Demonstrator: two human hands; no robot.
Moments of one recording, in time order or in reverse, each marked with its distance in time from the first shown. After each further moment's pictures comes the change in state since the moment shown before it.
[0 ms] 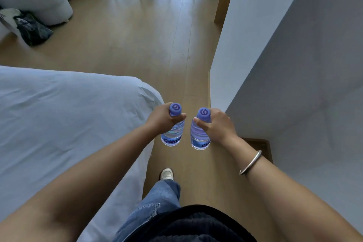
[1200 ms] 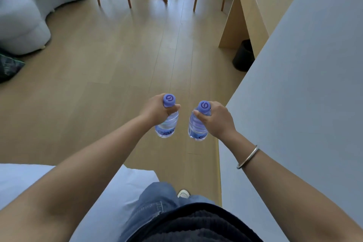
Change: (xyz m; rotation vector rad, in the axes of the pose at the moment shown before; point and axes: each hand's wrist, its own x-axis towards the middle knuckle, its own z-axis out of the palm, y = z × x) left_hand 0.571 0.008 -0.188 -0.068 0.040 -0.067; right_hand 0.585 -0.041 -0.088 0.055 0.125 0.034
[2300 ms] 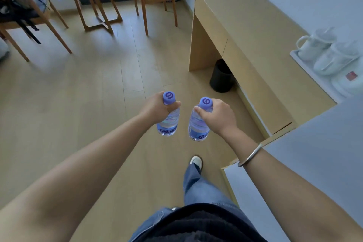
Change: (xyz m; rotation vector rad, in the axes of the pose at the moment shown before) left_hand 0.521 0.133 -0.067 0.053 -0.275 0.177; right_hand 0.467 -0.009 -0.070 0.067 0.269 0.309
